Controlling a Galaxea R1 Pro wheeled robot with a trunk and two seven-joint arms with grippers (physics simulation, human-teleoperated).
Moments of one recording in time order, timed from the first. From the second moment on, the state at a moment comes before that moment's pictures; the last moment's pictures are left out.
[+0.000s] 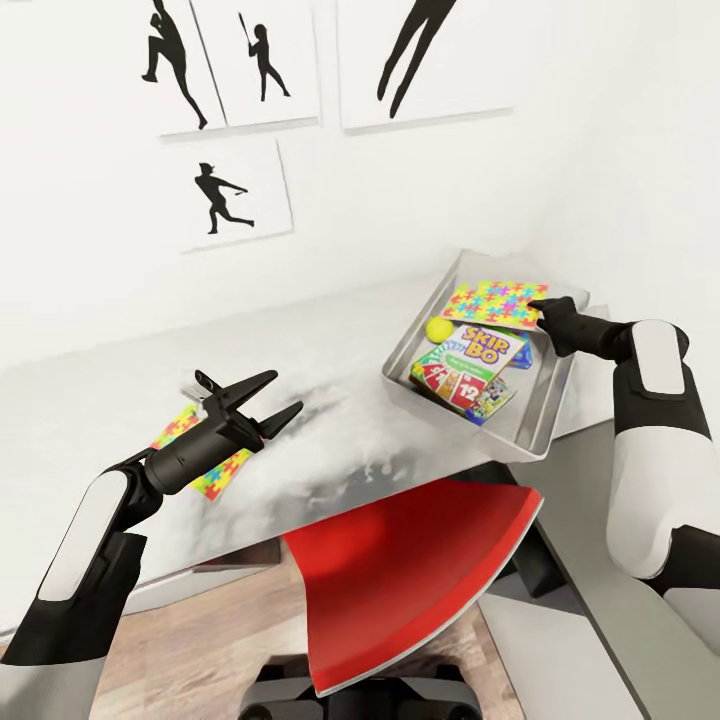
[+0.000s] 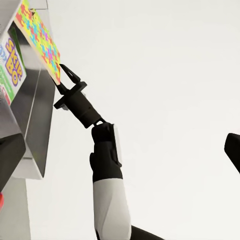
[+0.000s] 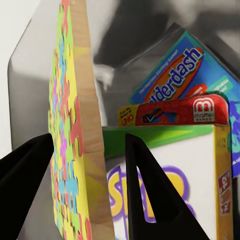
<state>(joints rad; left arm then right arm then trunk) -0.54 0.13 -0.01 -1.61 1.68 0.96 -0.21 -1.22 -0.17 -0.35 -0.95 -1.08 0.73 -0.39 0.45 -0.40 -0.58</state>
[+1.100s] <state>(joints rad) -0.54 0.13 -0.01 -1.61 1.68 0.96 -0.21 -1.23 -0.17 -0.35 -0.97 -1.06 0.74 -0.39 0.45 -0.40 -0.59</state>
